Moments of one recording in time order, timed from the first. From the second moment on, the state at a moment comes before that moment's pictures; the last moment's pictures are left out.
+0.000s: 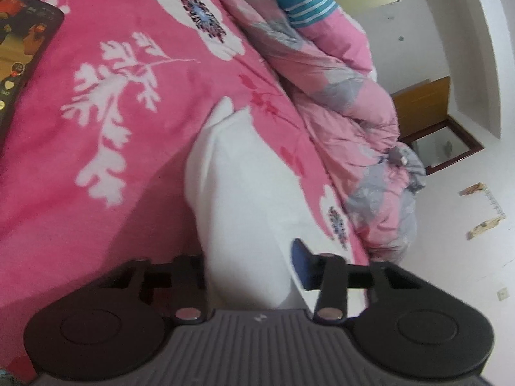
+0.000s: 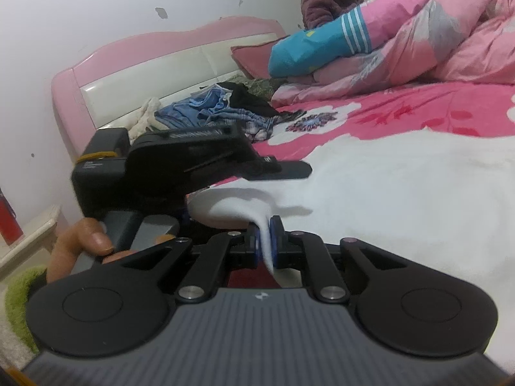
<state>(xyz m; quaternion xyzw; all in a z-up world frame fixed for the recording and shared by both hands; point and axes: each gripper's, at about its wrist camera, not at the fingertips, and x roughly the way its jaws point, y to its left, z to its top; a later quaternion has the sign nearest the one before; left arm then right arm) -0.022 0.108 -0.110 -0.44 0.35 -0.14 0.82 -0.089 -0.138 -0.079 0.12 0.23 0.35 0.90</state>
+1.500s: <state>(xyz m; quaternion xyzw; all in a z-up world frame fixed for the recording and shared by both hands) -0.025 -0.262 -0.052 0.03 0.36 -0.43 0.83 -0.170 -0.426 -0.120 0.40 0.16 -0.01 0.90</state>
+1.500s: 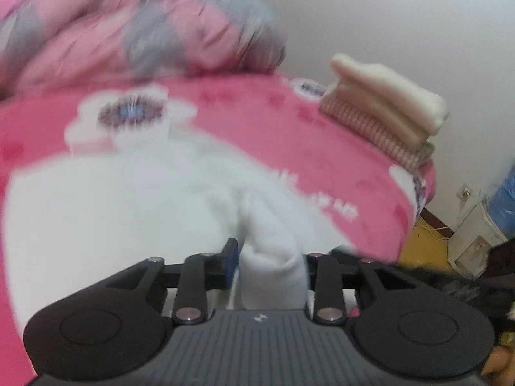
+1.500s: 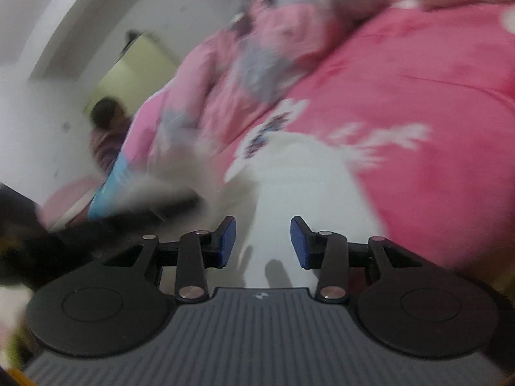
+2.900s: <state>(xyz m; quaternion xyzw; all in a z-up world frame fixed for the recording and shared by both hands) -0.123 -0.161 -0.072 0.23 0.27 -0.27 0.90 -0.153 -0.427 -0.118 0.42 0.20 0.01 0.88</state>
